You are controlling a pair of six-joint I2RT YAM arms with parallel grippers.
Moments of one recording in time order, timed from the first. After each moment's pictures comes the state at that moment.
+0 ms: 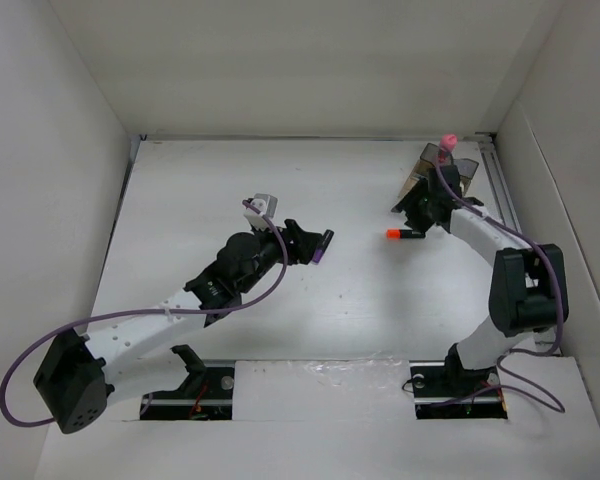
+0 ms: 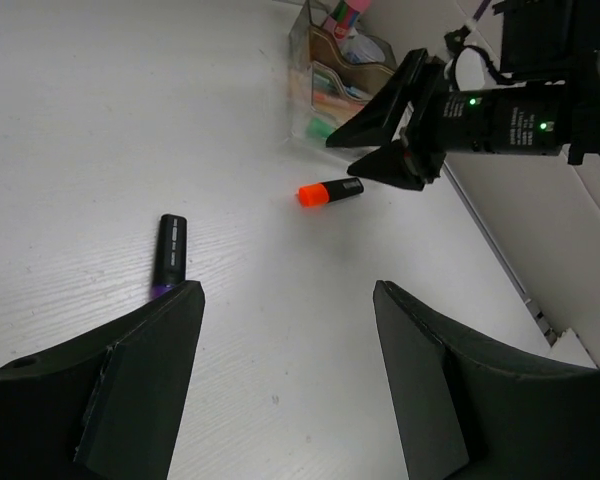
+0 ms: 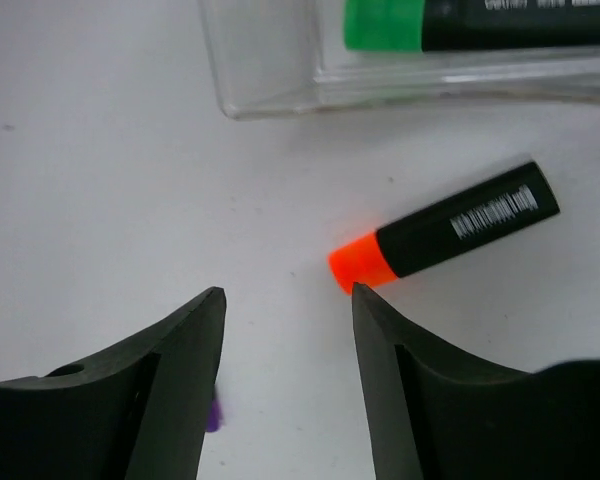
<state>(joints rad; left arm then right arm) -0.83 1.03 0.61 0.29 -0.18 -0.57 0.10 1.61 1.07 -0.27 -0.06 0.87</state>
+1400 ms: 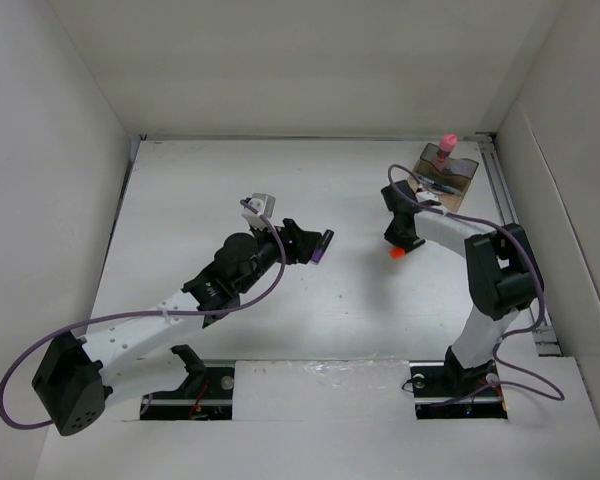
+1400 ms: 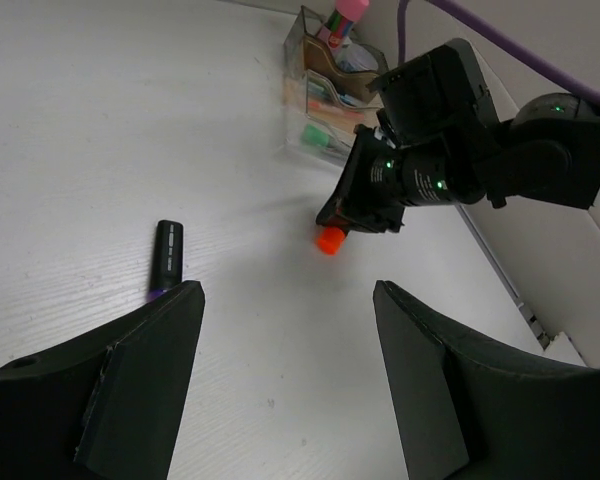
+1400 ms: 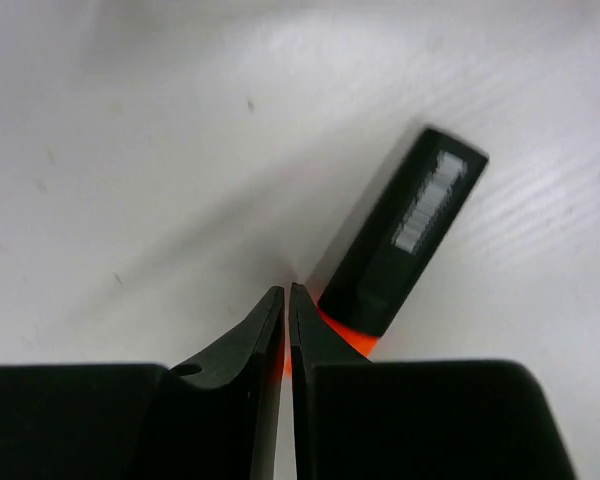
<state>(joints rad) -0.83 1.01 0.61 0.29 -0.18 -0.57 0.31 1.80 1.13 -0.48 0.39 0.87</state>
